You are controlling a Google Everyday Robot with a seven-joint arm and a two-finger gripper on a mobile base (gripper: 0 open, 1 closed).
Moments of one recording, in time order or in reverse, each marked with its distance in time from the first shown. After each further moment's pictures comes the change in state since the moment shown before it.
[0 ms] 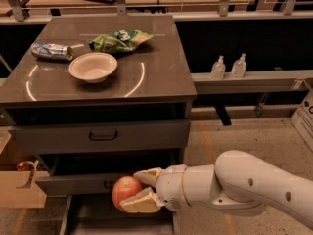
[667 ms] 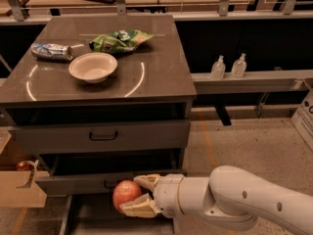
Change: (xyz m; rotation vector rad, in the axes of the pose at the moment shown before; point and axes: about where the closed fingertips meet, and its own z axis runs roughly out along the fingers) arm 0.025 -0.012 0.022 0.073 -0.025 -0.012
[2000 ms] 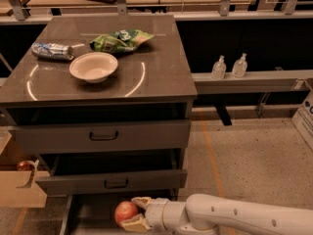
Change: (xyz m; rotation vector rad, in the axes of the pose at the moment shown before) arm 0.147 -0.036 0.114 0.014 0.020 -0.009
